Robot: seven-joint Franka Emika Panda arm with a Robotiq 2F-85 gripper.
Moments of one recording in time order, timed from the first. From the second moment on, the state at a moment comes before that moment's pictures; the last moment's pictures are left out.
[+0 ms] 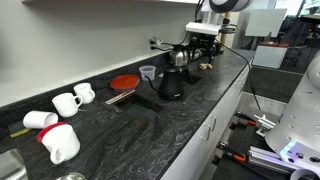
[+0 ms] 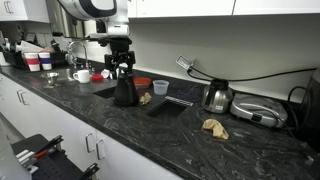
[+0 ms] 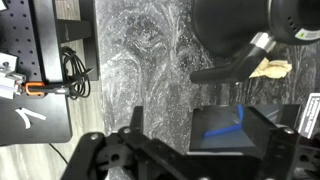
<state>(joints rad) -0.16 -0.44 0.04 -2.57 0.02 2.24 1.38</state>
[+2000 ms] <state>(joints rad) -0.23 -0.17 -0.05 -2.41 -0.01 2.44 1.40</state>
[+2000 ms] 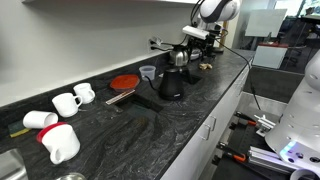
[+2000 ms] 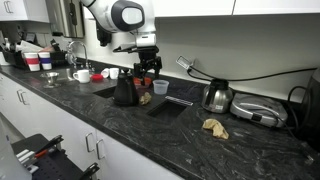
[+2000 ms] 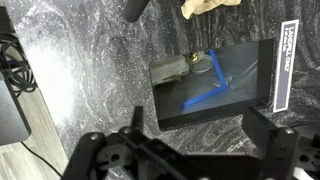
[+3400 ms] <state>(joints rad) -0.17 0.18 -0.10 -2.16 0.55 2.45 1.02</state>
